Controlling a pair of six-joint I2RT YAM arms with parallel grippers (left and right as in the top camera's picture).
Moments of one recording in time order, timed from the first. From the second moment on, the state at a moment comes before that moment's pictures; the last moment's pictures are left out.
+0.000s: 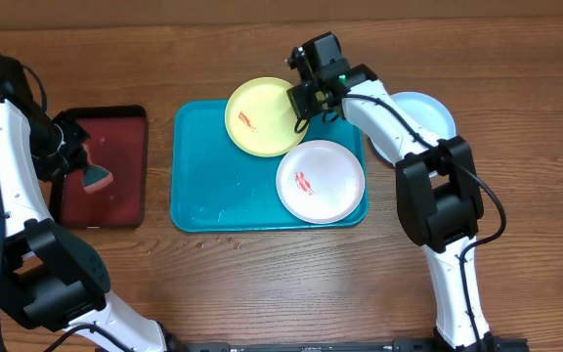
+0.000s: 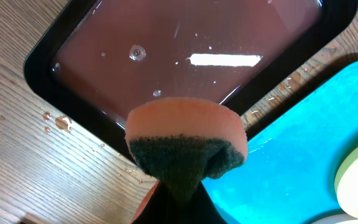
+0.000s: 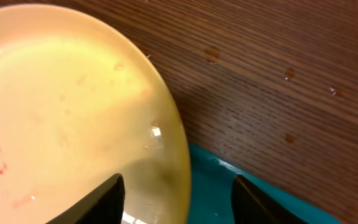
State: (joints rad) left arm 0.44 1.90 1.81 -1.41 0.07 -0.41; right arm 0.43 2.36 1.93 -0.59 -0.08 -0.02
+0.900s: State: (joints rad) left arm 0.44 1.90 1.81 -1.41 0.09 -0.41; right arm 0.44 2.37 1.93 -0.66 -0.16 0.03
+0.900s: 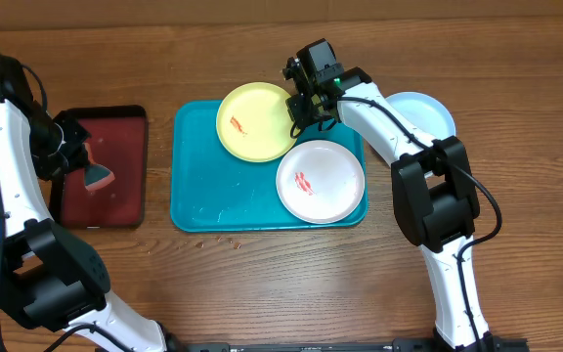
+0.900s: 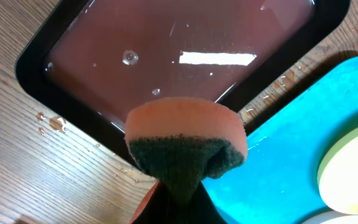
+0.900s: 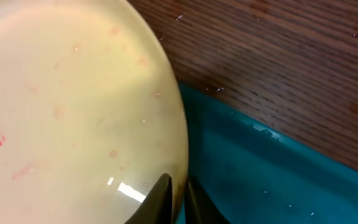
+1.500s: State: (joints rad) left arm 0.44 1.90 1.81 -1.41 0.09 -0.41; right arm 0.59 2.37 1.93 -0.65 -0.12 0.11
